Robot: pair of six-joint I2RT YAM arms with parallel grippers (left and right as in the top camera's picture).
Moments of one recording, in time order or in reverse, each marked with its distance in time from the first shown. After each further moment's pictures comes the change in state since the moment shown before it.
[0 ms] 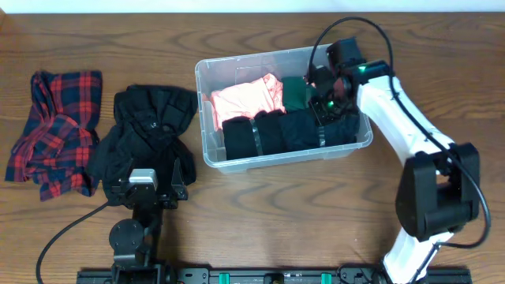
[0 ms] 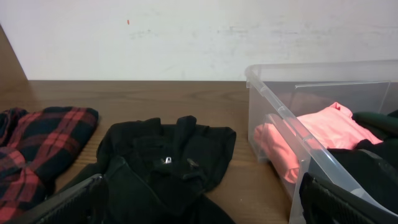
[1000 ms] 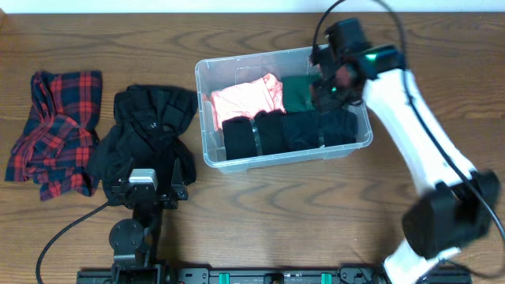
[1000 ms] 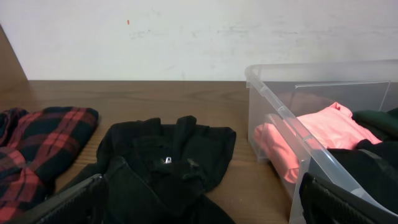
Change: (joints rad) left arm 0.000 0.000 0.000 0.000 0.000 0.000; right arm 0.040 -0.132 0.192 -0.206 0.150 0.092
